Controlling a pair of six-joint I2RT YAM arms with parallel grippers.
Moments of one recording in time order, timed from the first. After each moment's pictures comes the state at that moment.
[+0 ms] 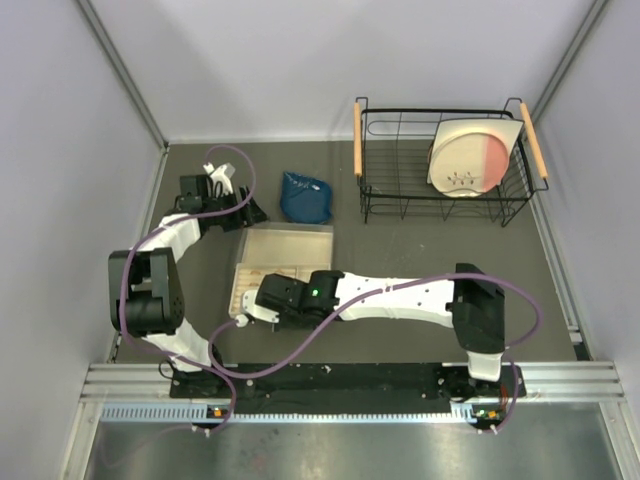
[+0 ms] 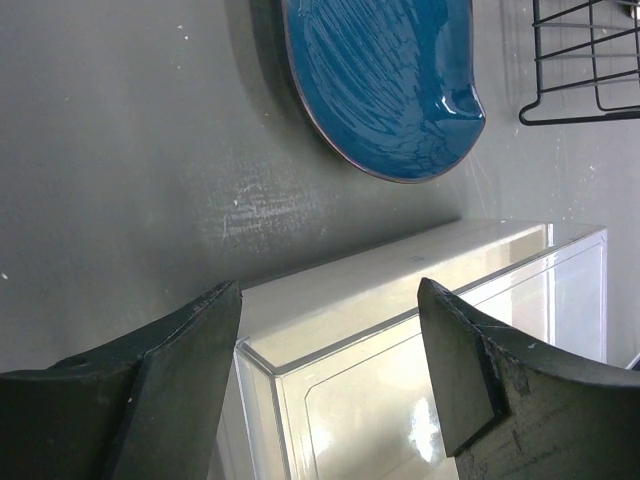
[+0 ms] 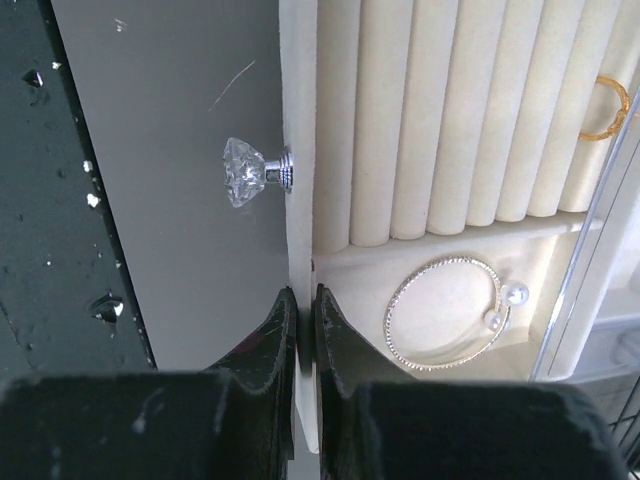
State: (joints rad) left arm 0.06 1.64 1.01 -0.16 0.64 -0.22; right arm 1.36 1.87 1.54 -0.79 0.18 -0.29
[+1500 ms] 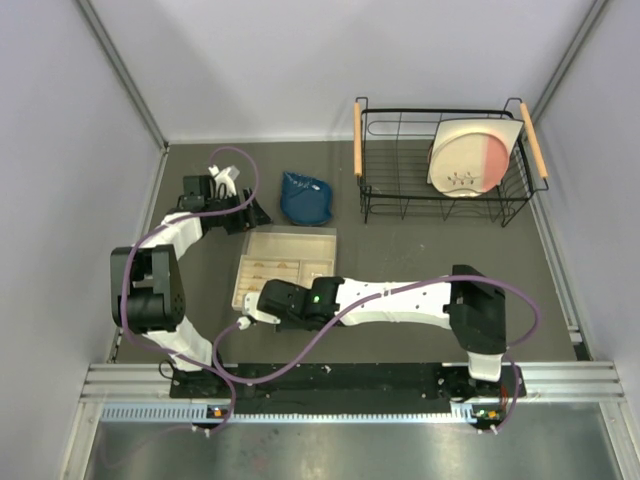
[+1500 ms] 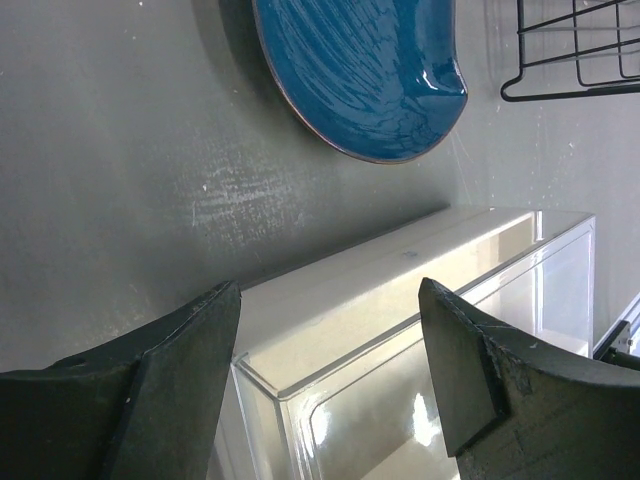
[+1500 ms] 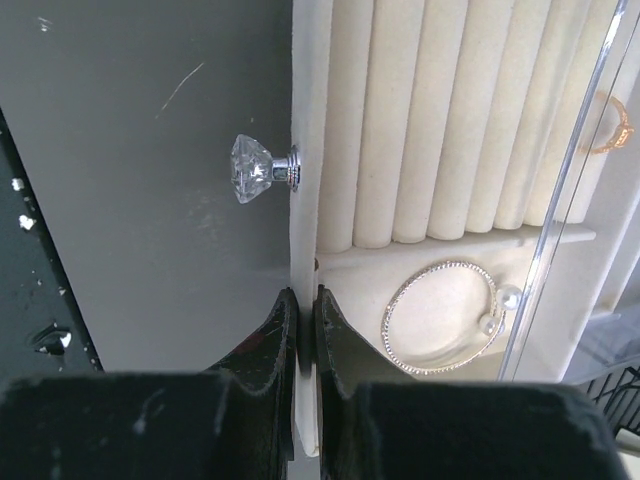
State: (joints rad) left arm 0.05 1.66 1.02 -0.20 0.69 -0.22; right arm 1.37 1.86 1.46 -0.69 0.28 -0.32
